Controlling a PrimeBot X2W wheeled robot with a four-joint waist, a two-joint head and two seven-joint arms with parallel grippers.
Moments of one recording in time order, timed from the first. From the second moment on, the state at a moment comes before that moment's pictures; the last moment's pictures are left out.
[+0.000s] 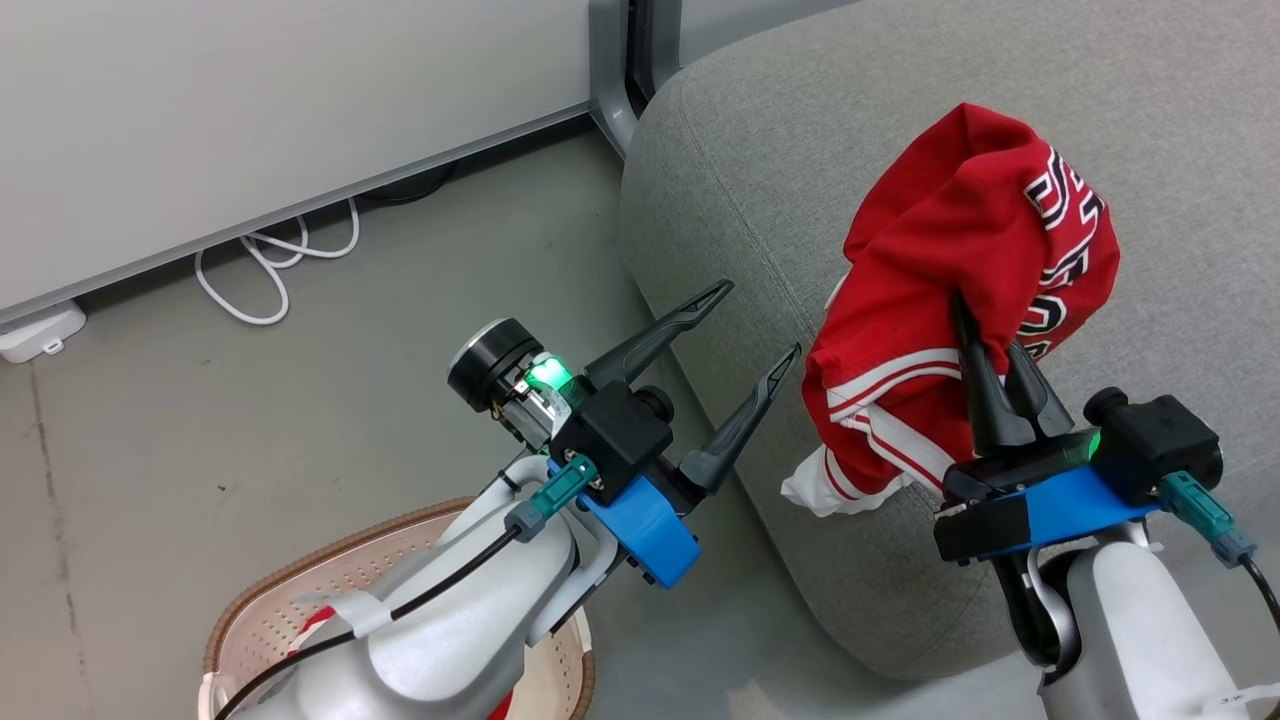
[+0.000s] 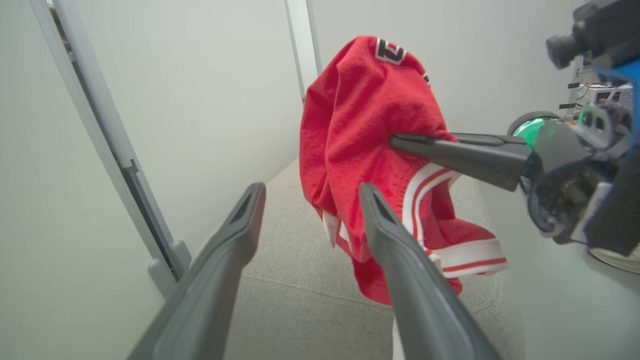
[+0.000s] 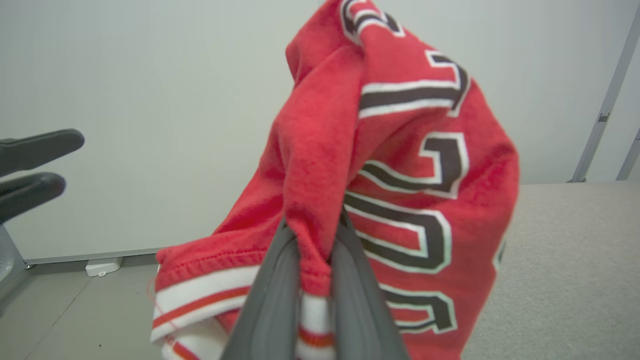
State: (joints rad) left arm -0.68 0.21 -0.94 0.34 -0.40 -0.04 -0.26; right arm -0.33 -0.09 0.09 0.23 0.14 0.13 -0.26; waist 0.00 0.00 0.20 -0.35
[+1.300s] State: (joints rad) left arm -0.97 0.34 -0.93 0.17 -0.28 -0.05 -0.15; right arm -1.06 -0.40 -0.44 0.28 0.15 0.13 -0.26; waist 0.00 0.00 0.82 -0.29
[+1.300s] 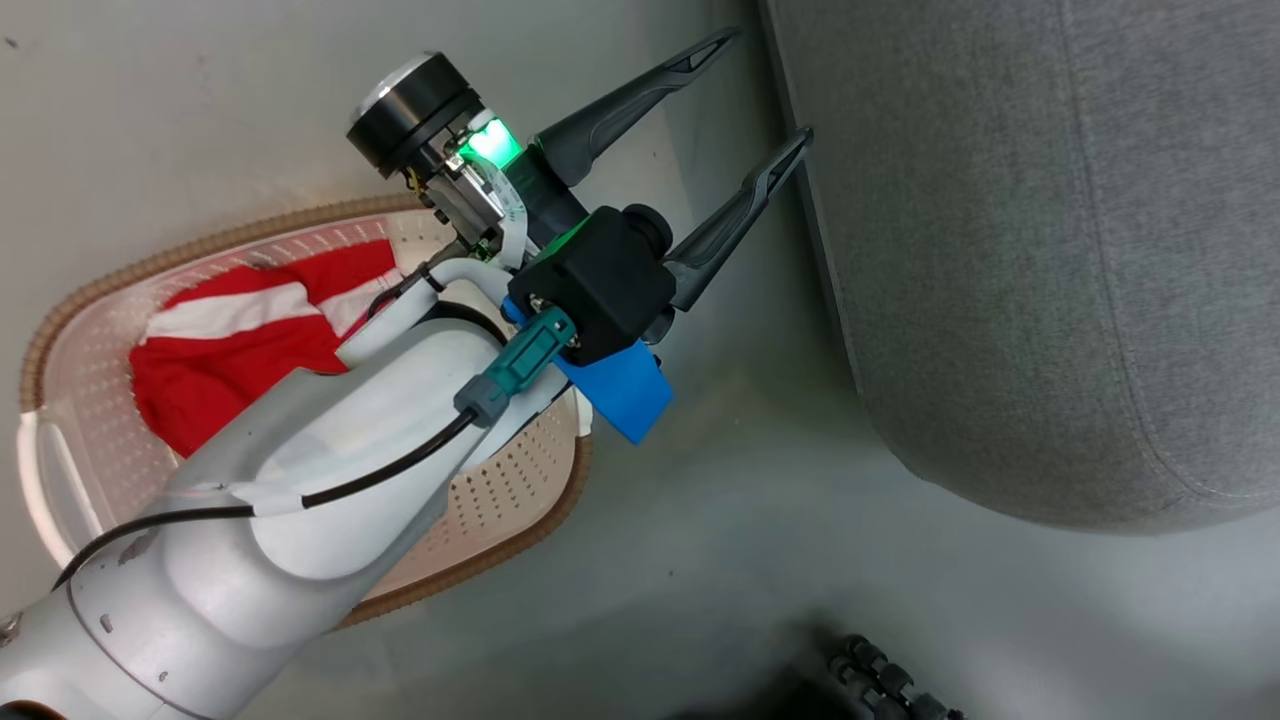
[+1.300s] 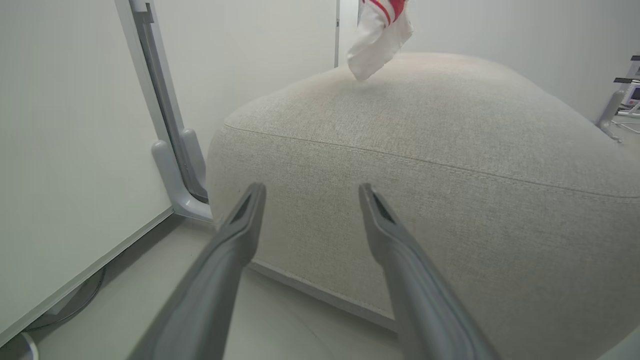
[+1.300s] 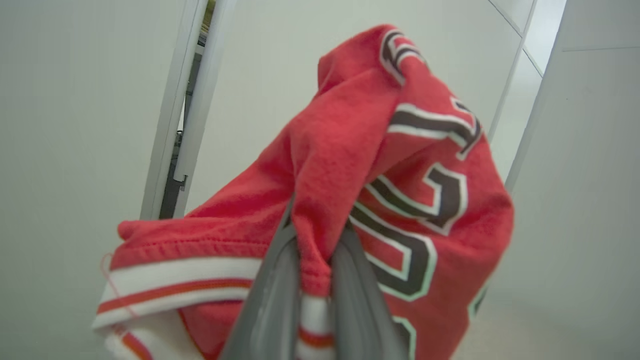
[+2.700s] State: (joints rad) left arm -0.71 0.28 -0.75 0.22 -0.37 0.04 -0.26; right arm -0.47 -0.21 -0.31 0.22 0.11 0.13 -0.26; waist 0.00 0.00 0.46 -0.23
